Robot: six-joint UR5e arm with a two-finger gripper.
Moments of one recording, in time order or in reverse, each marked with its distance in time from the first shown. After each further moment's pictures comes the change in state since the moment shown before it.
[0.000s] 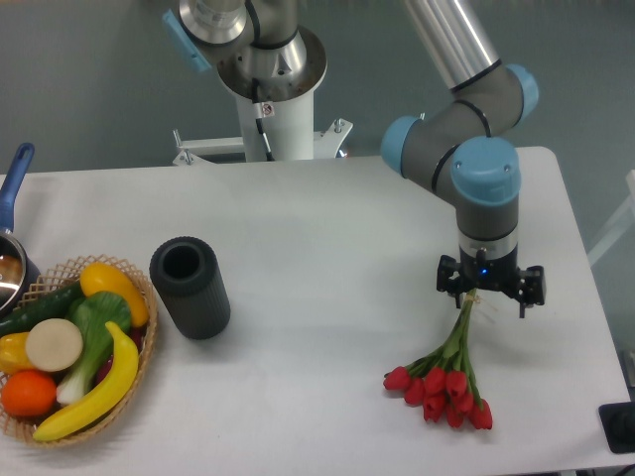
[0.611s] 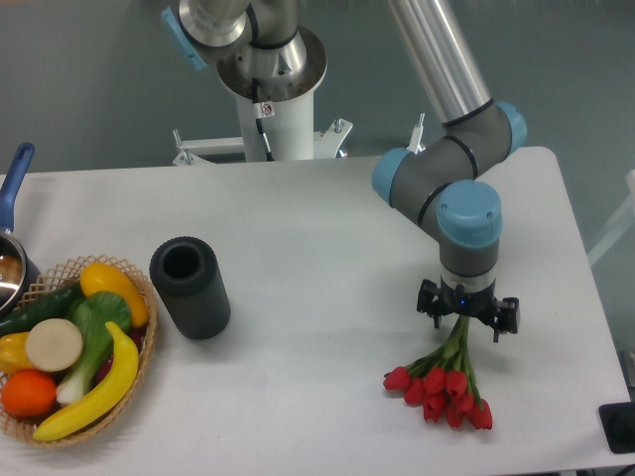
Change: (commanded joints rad) arm -0.026 -0.092 0.055 0.002 0.002 0.000
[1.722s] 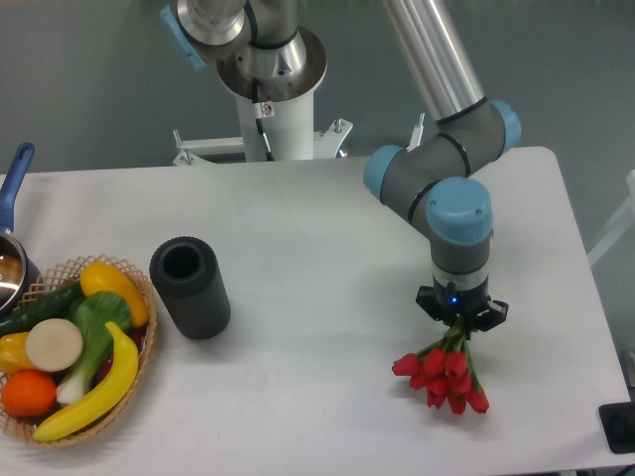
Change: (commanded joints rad) arm 0.014 0.133 -0.051 -0.005 0.008 -0.023
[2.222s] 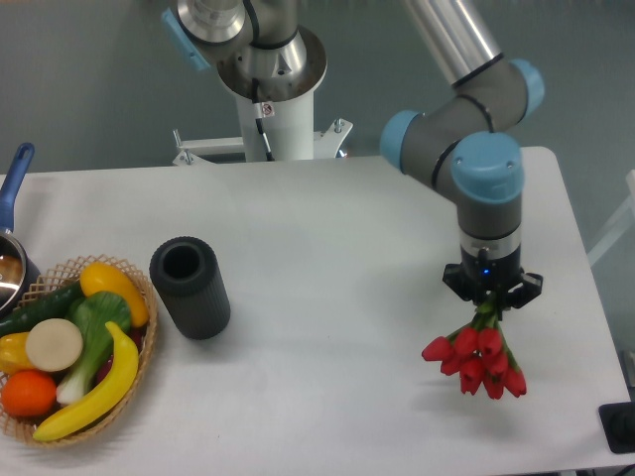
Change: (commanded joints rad) arm 0.034 0.037 0.179 -0.339 -0.008 0.012
